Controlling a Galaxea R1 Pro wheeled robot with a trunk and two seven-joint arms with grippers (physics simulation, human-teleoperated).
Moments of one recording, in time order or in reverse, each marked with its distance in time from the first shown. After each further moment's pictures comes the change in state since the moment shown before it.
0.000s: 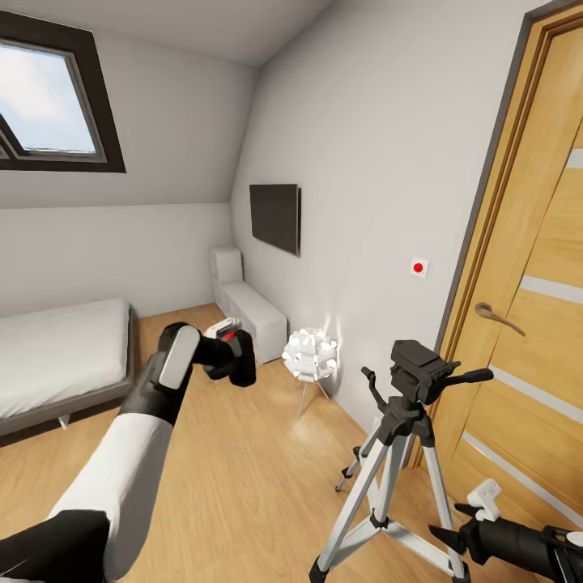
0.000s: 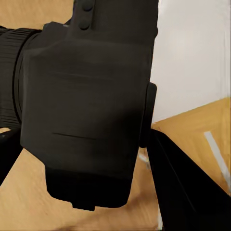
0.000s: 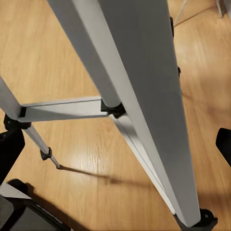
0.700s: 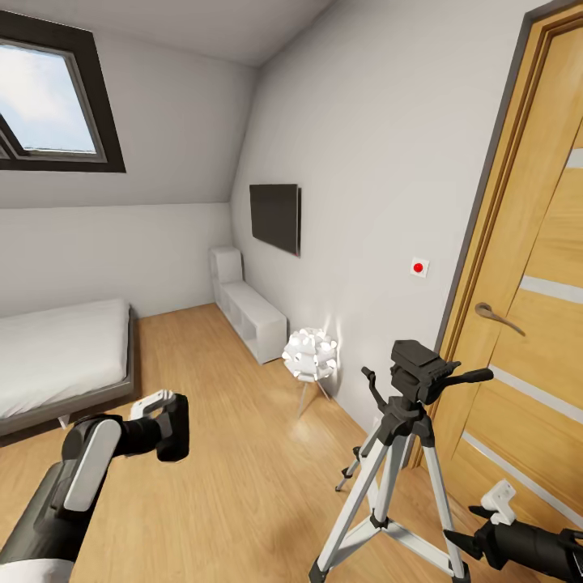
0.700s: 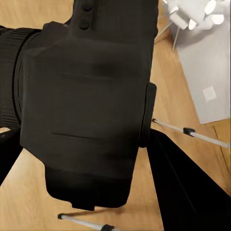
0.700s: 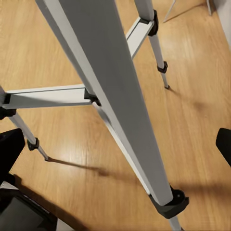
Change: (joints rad) left arm 0.483 0.237 0.093 -0.357 -0.029 0.001 -0.119; right arm 0.017 -0.052 -0.001 -0.004 -0.005 -0.018 0.003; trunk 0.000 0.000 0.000
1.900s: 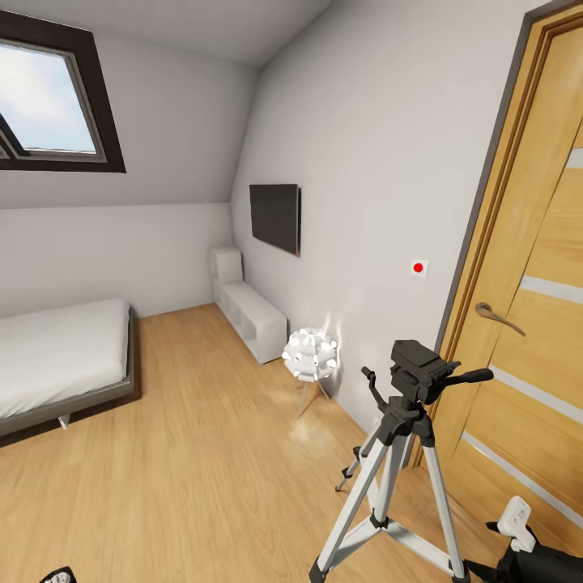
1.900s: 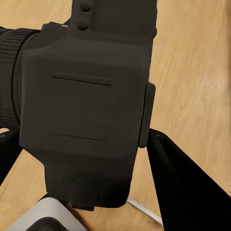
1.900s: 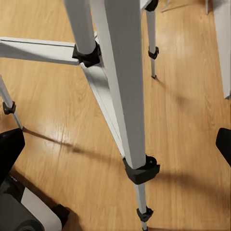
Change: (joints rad) left arm 0.644 -0.065 0.225 0.009 0.054 -0.616 -0.003; right arm 0.069 -0.043 -0.005 -0.001 0.060 -0.184 -0.001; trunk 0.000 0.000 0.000
